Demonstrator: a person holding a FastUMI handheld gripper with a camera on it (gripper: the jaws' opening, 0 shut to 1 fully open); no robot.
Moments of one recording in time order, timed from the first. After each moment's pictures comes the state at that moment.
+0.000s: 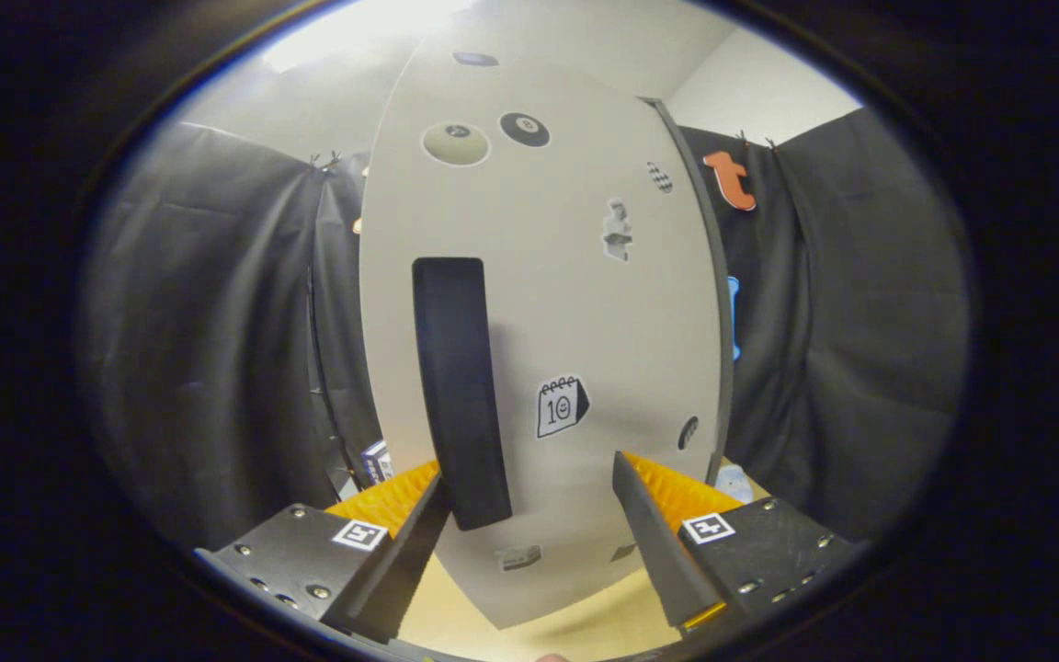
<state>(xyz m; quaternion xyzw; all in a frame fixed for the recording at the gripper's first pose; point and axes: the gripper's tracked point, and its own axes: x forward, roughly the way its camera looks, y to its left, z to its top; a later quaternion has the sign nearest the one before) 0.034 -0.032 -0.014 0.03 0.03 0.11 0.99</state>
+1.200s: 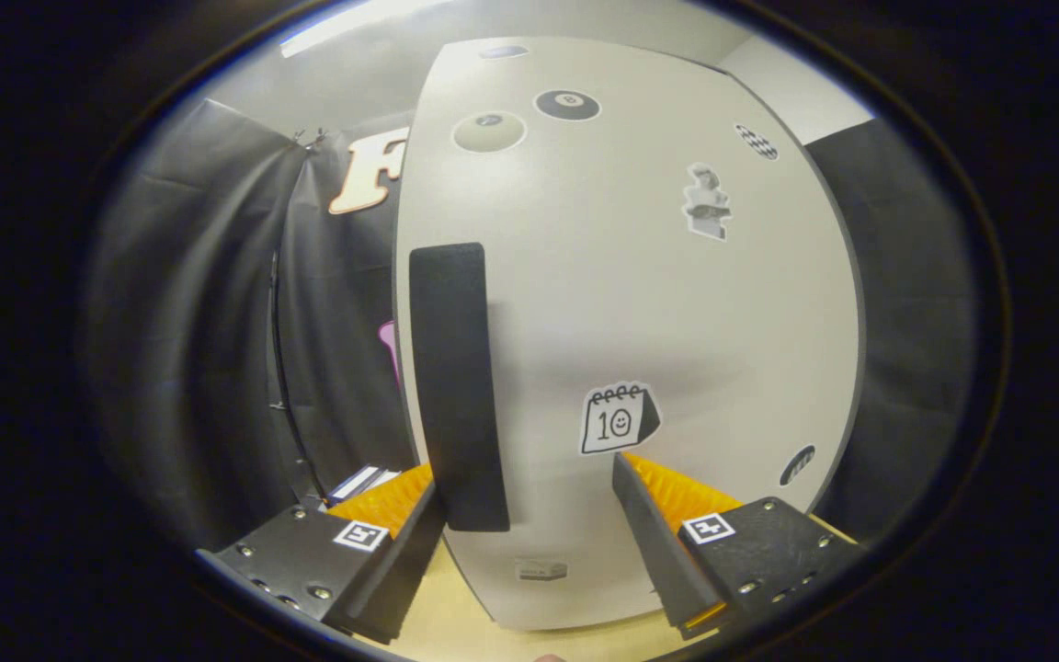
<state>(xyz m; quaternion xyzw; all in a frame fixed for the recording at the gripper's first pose) 0.190 0.069 -0.029 0.03 0.01 0.08 1.00</state>
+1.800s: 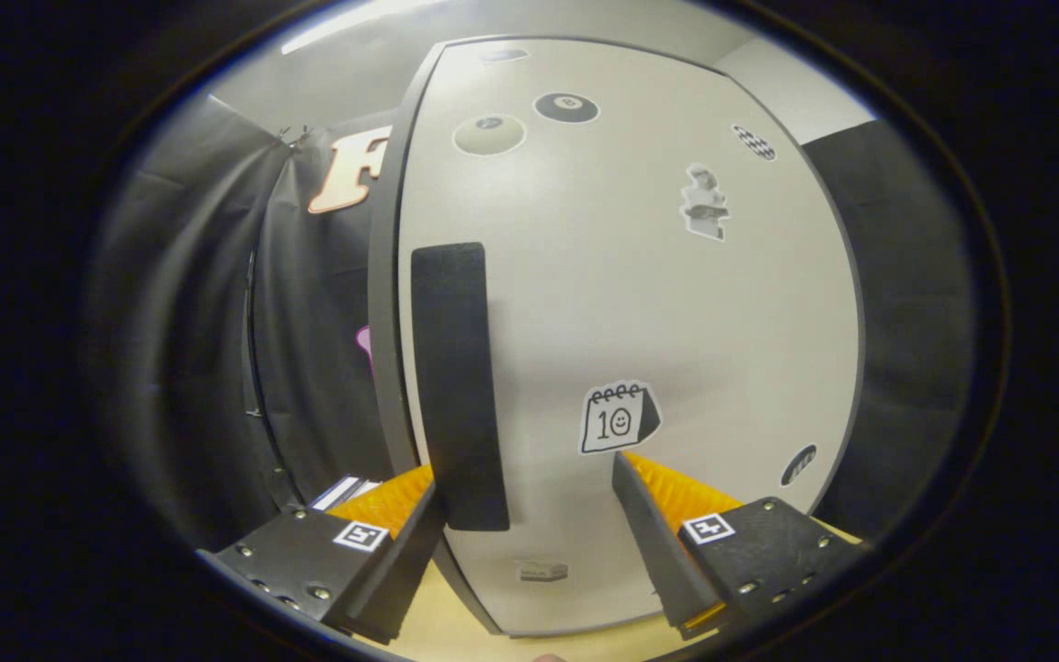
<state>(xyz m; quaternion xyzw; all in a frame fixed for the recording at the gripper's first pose) 0.202 0.073 -0.032 0.03 0.00 0.05 1.00</state>
